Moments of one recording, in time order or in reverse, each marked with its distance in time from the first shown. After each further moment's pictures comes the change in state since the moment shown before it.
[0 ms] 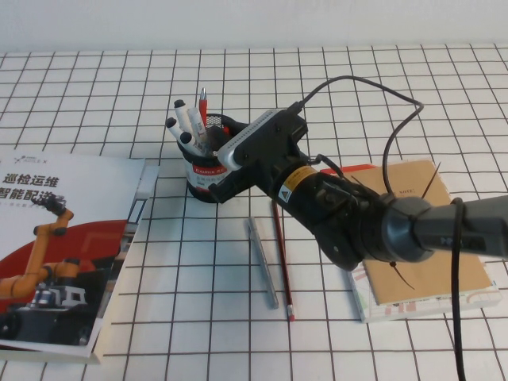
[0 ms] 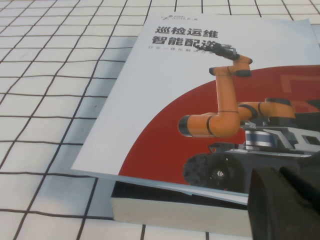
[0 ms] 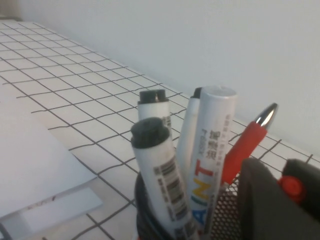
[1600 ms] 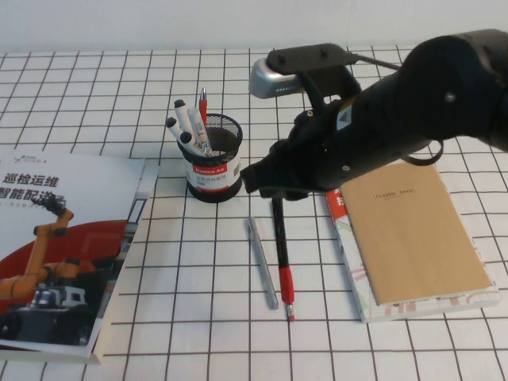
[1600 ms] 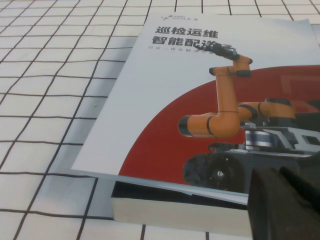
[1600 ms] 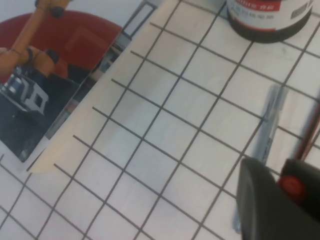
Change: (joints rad) right arm 0.000 -0.521 -0.147 0.304 1.558 0.219; left arm 0.000 0.000 0.000 0.000 0.000 0.000
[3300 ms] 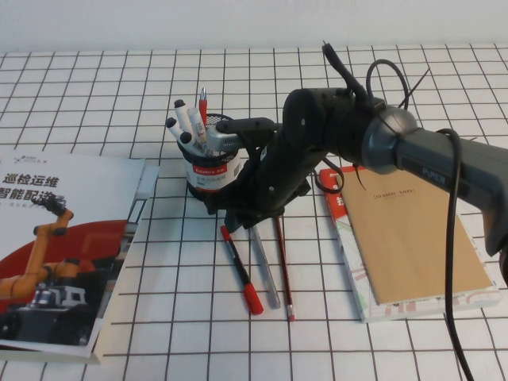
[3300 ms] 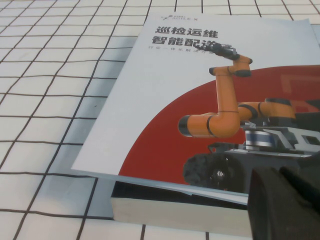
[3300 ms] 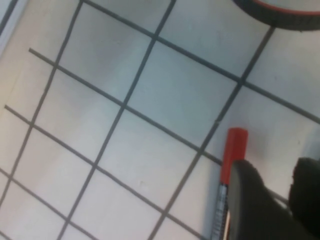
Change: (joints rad) right arm -0.053 0.609 -0.442 0.114 0.137 -0.058; left arm 0.000 0.000 0.000 0.000 0.000 0.000
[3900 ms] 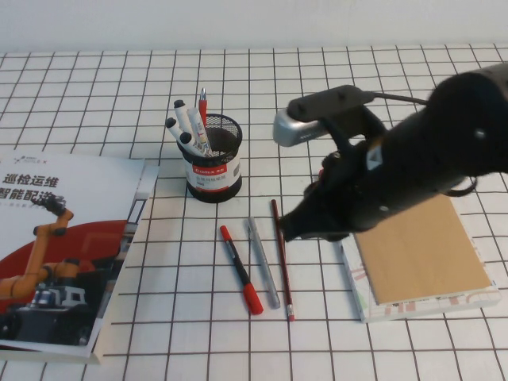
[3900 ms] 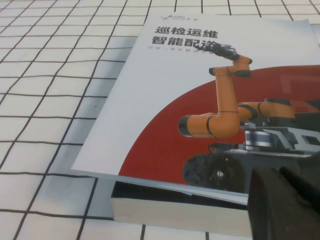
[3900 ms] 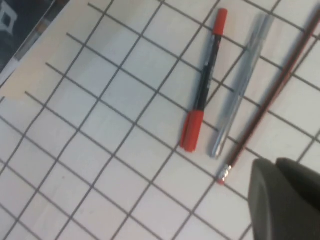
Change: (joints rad) right arm 0.046 -0.657 0.566 -0.127 -0.092 -0.007; left arm 0.000 0.000 0.000 0.000 0.000 0.000
